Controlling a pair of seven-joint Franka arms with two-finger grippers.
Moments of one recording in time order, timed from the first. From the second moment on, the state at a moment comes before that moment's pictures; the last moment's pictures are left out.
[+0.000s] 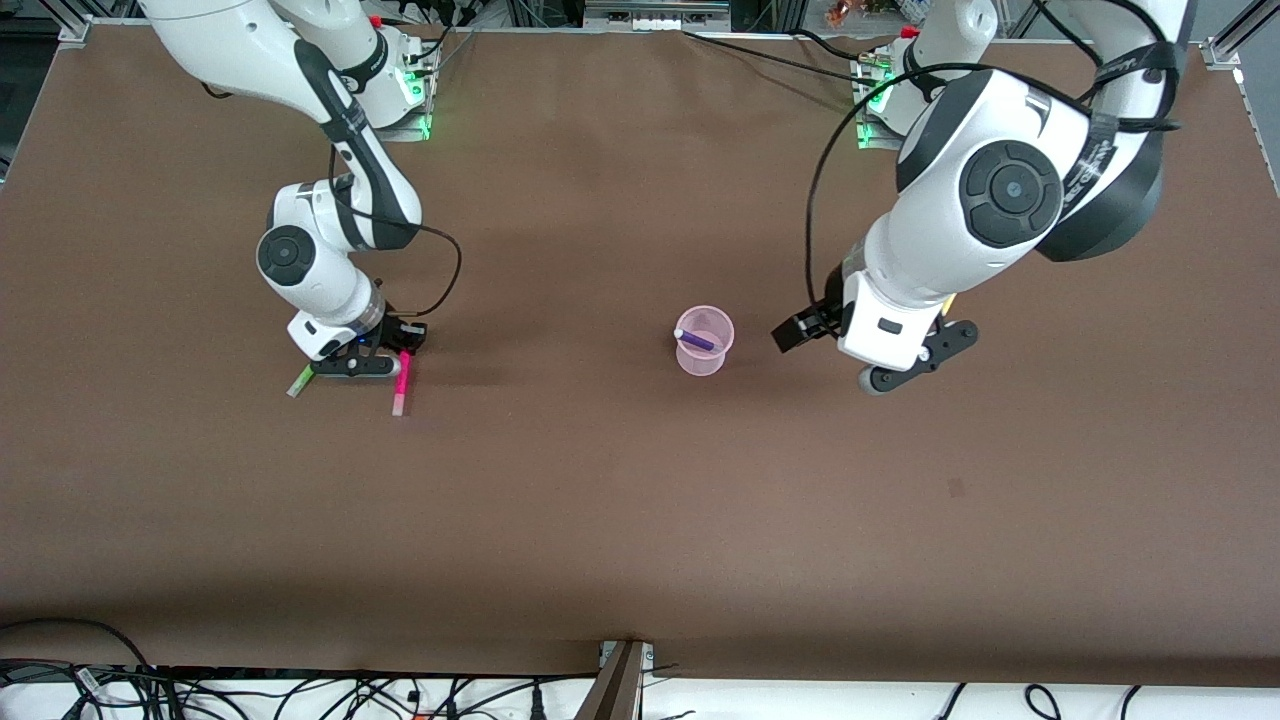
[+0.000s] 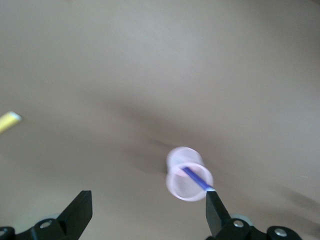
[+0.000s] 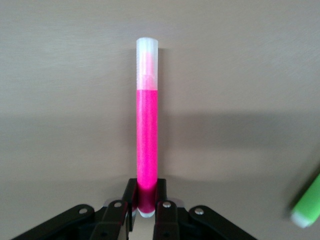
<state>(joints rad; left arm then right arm) -0.16 0.41 -0.29 -1.34 0.00 1.65 -0.89 0.29 0.37 -0.03 -2.23 0.09 2.58 0.23</state>
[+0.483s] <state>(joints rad) 0.10 0.38 -0.29 -1.34 0.03 1.62 -0.43 0.30 0.32 0.06 -2.02 0.43 2.21 0.44</state>
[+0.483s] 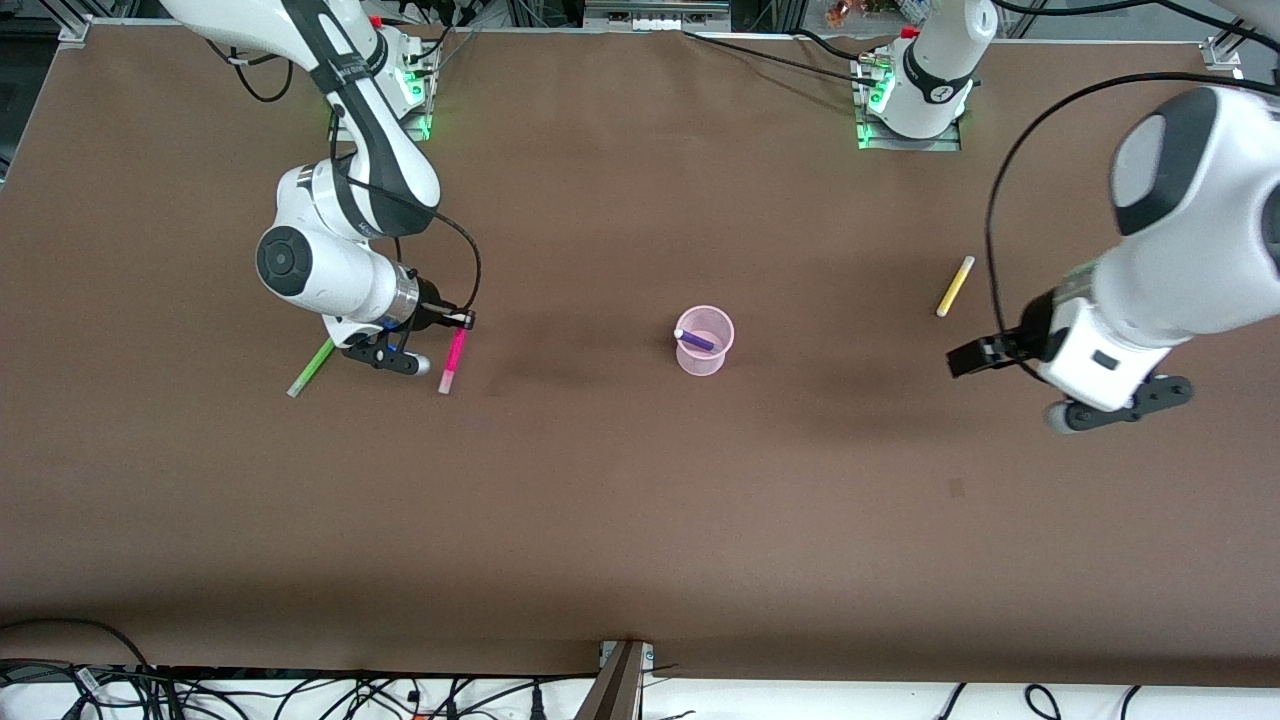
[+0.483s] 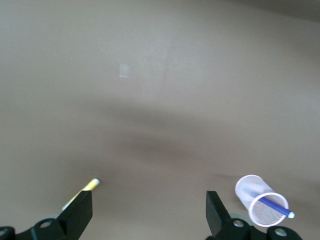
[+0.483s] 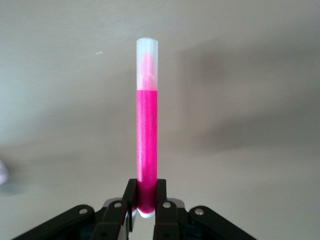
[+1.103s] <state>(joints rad) 0.18 0.28 -0.29 -1.44 0.08 1.70 -0.25 0.39 0.34 0.13 -1.81 0.97 2.13 0.82</state>
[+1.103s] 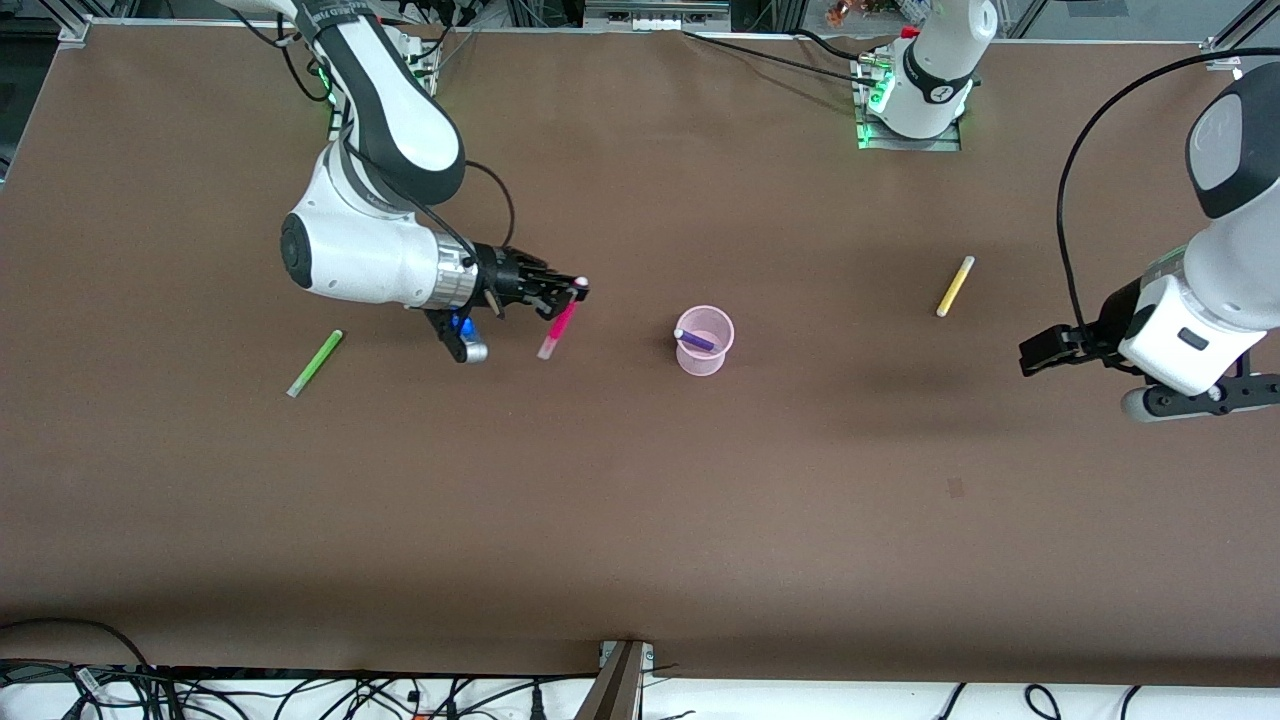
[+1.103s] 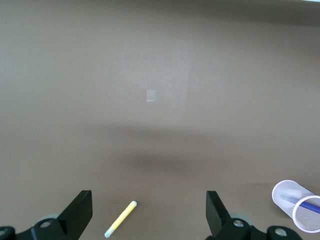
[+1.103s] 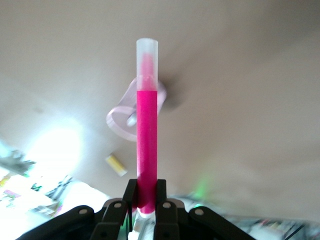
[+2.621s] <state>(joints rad) 0.05 0.24 -0.10 -1.47 0.08 1.73 -0.09 0.67 0.65 0.13 -1.58 1.58 2.47 0.99</state>
